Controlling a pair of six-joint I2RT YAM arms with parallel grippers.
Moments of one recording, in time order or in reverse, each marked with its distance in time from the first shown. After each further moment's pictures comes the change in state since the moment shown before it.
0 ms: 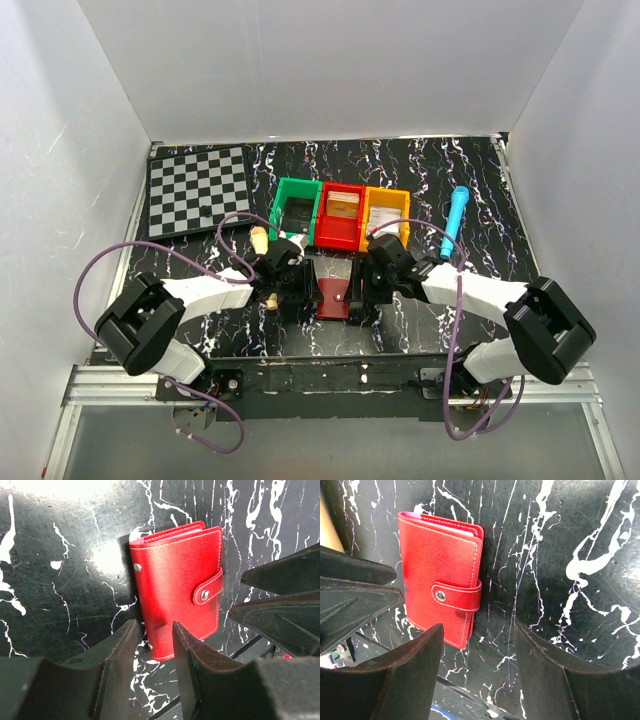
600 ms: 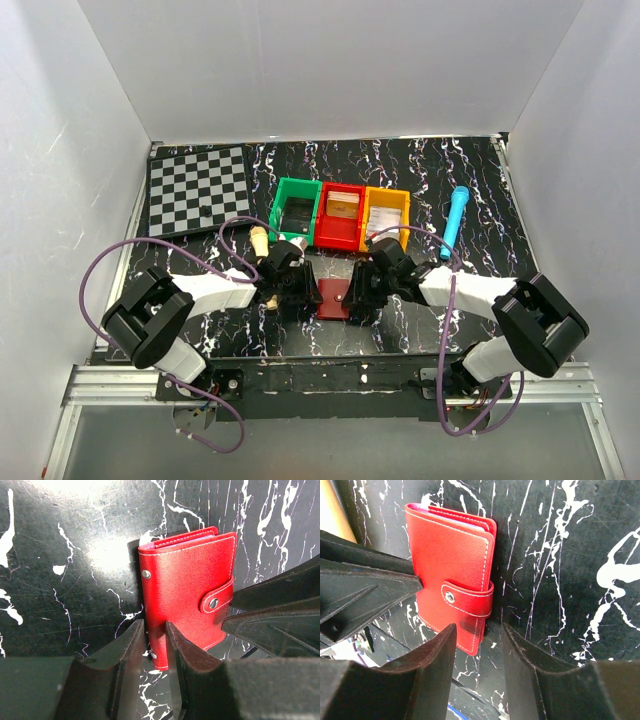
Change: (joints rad) left arm 0.000 0.058 -0.014 0.050 -0.016 -0.039; right arm -0.019 0.056 -0.058 0.145 -0.115 0.056
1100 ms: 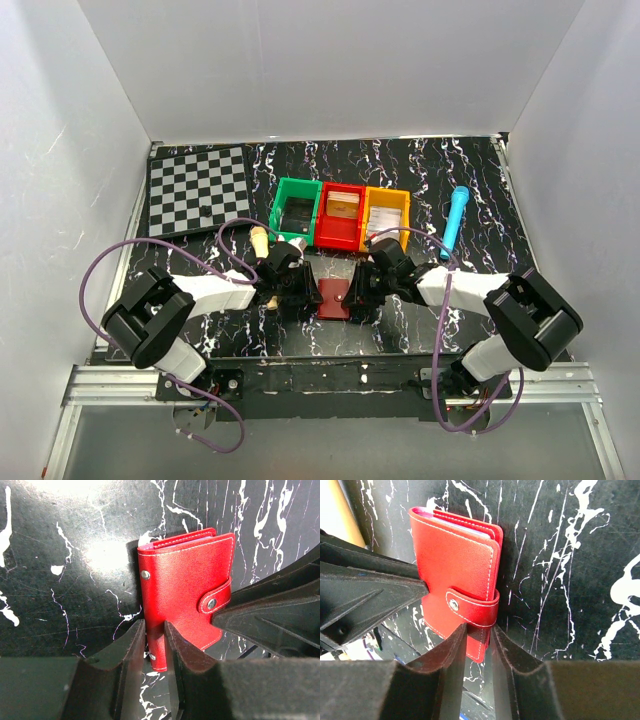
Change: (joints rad) left arm 0.000 0.000 -0.022 0.044 0.006 -0.027; right arm -0.013 0.041 -0.023 0.084 -0.050 0.019
